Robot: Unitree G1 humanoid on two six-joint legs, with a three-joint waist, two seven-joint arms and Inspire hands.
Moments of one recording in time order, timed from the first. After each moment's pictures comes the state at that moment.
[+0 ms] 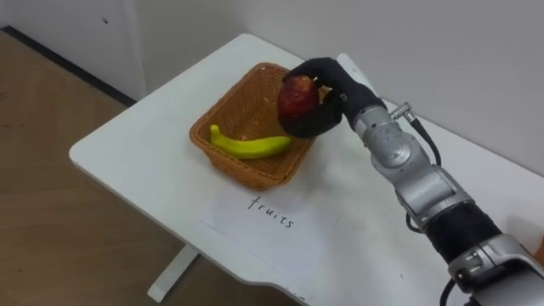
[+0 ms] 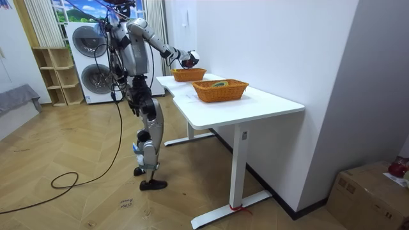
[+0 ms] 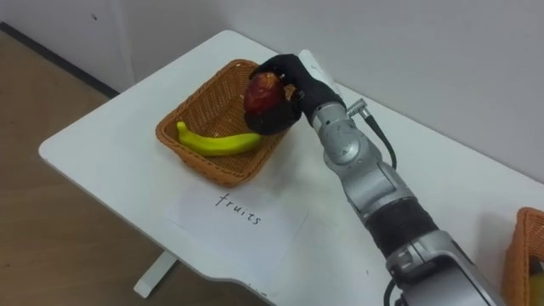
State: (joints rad) left arm 0.19 0.24 0.02 0.94 0.56 0.15 0.19; right arm -0.62 -0.30 0.42 0.57 -0.16 0.02 -0.05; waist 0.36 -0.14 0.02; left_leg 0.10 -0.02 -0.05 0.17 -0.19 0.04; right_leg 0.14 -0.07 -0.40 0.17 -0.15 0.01
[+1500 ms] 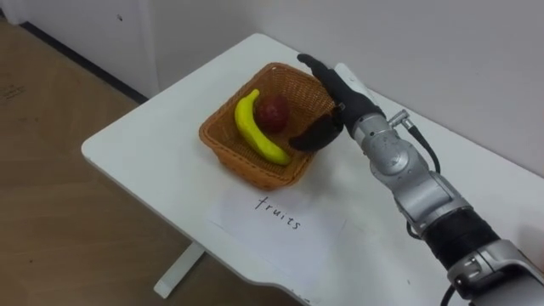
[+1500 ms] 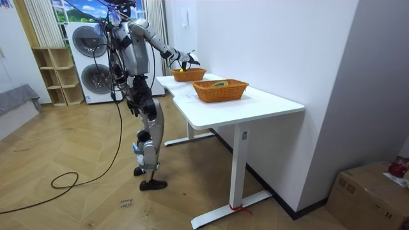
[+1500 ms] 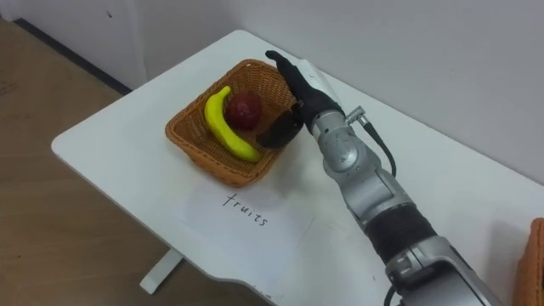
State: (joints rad) left arm 0.19 0.24 0.02 0.94 0.58 0.16 0.18; right arm -0.60 -0.30 0.42 0.58 -0.17 0.02 -0.05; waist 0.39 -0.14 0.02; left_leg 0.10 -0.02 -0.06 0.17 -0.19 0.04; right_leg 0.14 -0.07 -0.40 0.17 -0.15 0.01
